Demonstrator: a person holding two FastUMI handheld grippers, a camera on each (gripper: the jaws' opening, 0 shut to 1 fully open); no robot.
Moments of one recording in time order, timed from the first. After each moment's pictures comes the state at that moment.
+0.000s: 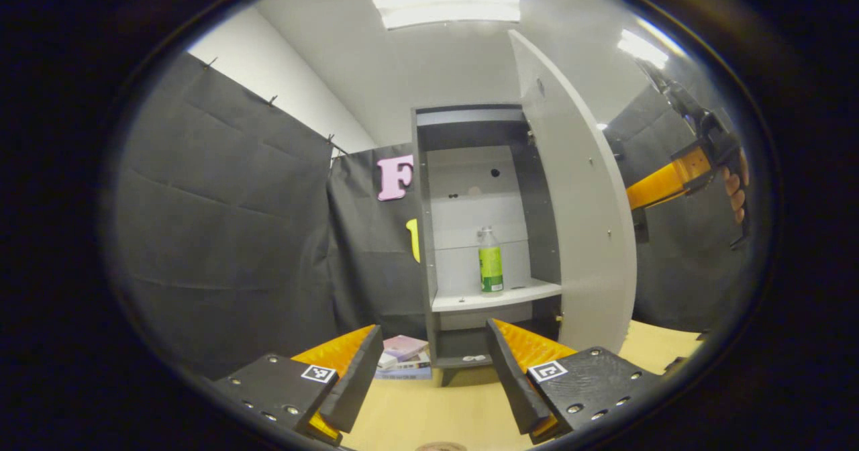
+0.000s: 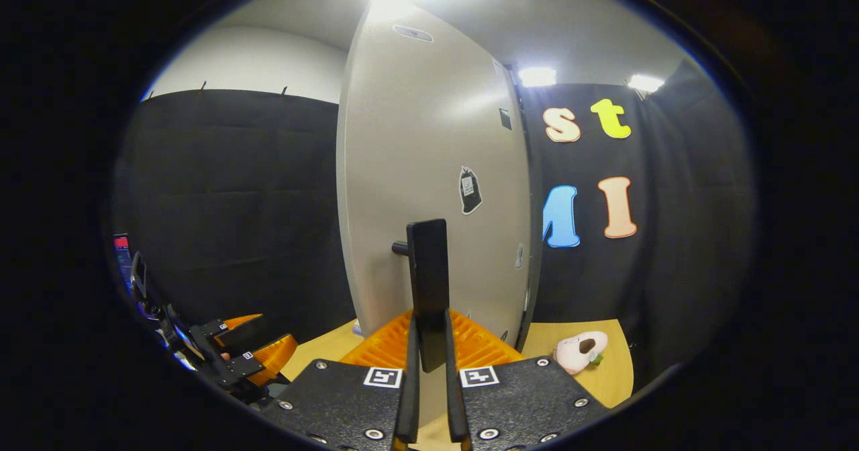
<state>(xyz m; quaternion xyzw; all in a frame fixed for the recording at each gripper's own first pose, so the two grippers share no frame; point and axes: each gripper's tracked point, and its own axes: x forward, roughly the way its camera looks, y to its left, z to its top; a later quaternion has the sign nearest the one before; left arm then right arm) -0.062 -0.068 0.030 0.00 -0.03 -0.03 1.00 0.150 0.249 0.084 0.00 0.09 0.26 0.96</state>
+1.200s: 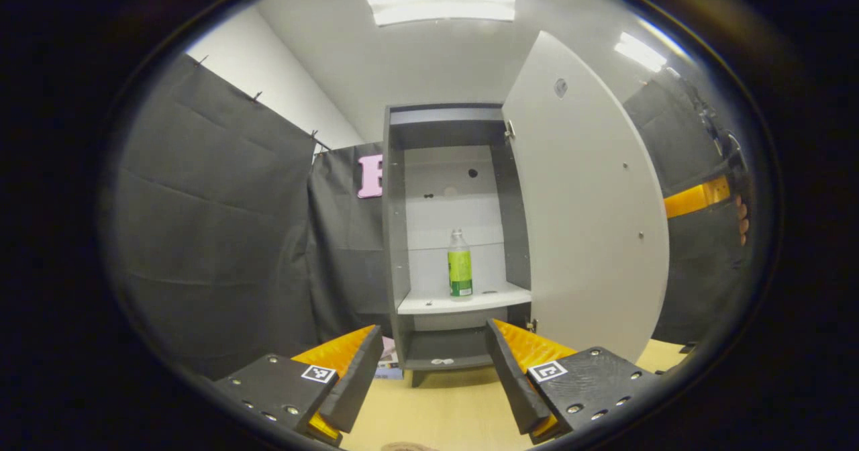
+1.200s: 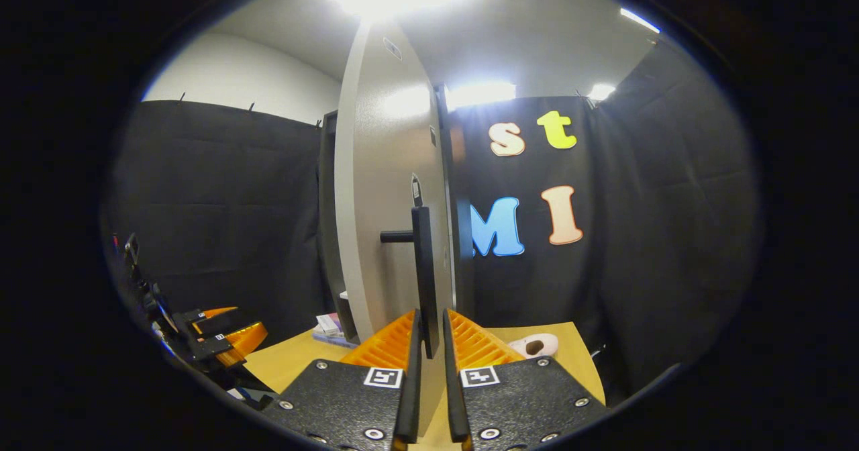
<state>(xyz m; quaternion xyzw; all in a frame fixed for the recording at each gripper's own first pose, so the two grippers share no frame) -0.040 -0.123 0.051 -0.01 -0.02 -0.06 1.00 0.148 0.149 0.077 0.02 0.04 0.16 0.99</state>
